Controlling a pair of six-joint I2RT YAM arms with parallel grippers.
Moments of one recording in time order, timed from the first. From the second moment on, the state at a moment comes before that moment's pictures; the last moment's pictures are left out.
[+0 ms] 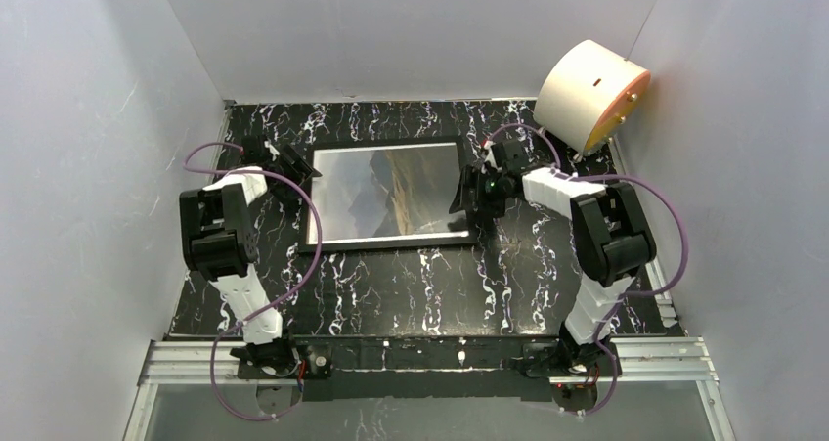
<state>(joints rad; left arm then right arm) 0.14 1.88 1.14 -0.20 0.34 -0.66 0.36 1.84 1.15 -0.30 -0.42 0.46</state>
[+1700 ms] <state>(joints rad) -0.04 1.31 0.84 -0.96 0.08 -0.64 0.37 2.21 1.85 -0.45 -0.20 0.47</state>
